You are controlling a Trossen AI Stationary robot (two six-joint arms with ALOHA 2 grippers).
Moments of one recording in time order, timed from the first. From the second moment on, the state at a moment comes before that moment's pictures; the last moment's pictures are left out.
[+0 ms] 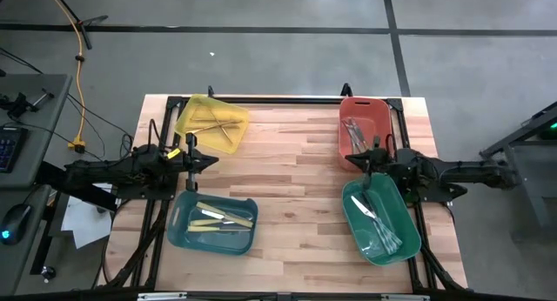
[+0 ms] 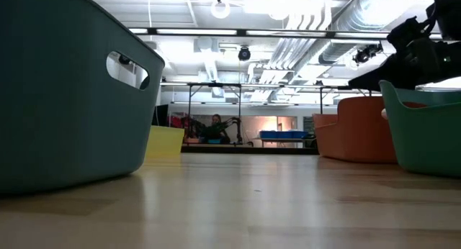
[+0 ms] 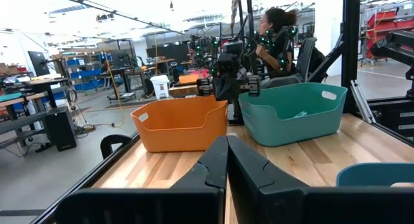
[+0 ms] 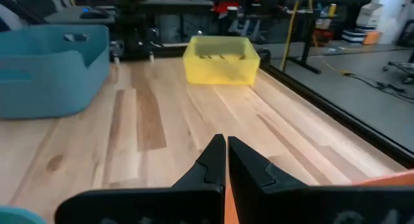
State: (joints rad) left arm 0.04 0.00 0.01 0.11 -0.06 0.14; right arm -0.06 0.21 0.01 0.05 0.24 0.00
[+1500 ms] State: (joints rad) left arm 0.05 0.00 0.01 0.11 -0.06 0.14; right arm -0.18 0.14 0.01 0.03 0.09 0.03
